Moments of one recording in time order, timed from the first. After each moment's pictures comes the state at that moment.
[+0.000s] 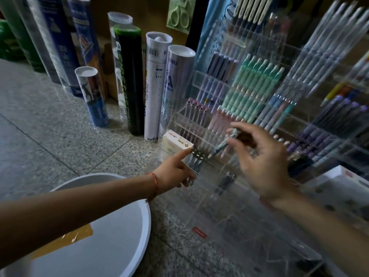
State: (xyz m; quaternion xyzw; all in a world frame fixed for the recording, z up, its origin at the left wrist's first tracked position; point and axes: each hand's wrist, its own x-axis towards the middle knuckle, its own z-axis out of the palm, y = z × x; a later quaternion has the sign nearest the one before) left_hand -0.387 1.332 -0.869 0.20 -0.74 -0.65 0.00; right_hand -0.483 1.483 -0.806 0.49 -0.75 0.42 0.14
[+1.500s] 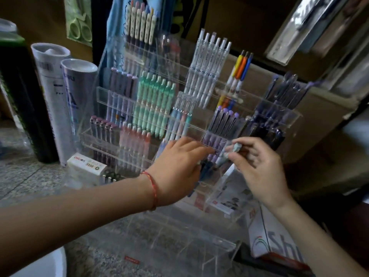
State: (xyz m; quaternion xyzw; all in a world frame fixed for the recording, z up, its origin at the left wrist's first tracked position) left_hand -0.469 1.441 -0.783 -0.14 -0.92 -0.26 0.25; right_hand -0.526 1.616 -0.749 0.31 -0.82 0.47 0.10
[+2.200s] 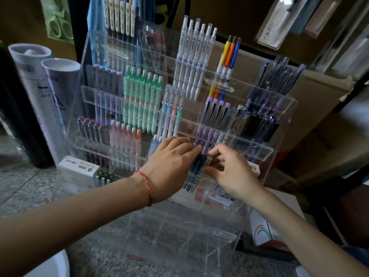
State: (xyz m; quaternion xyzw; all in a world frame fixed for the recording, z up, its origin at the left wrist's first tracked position) left_hand -0.485 1.440 -0.806 -0.15 -0.95 -0.08 0.25; right_hand -0.537 1.604 -0.783 0.28 -0.90 0.33 -0.02
